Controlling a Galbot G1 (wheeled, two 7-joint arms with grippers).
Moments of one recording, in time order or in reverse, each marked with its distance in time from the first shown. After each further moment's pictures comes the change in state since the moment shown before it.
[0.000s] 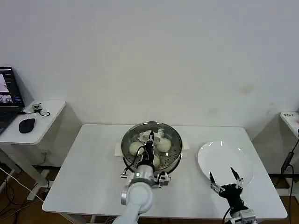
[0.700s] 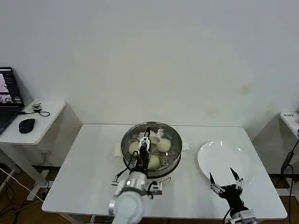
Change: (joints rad) left arm 0.124 0.071 -0.026 -0.191 -0.069 -0.059 -0.007; right arm -0.011 -0.012 -0.004 0.003 0.000 0.004 0.002
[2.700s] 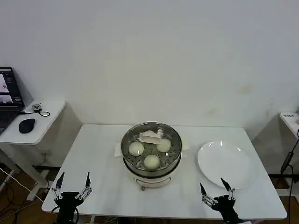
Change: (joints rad) left arm 0.595 0.182 -0.534 -0.148 -1.650 -0.395 -0.397; right arm -0.166 -0.065 -0.092 0.127 0.154 -0.066 0.027
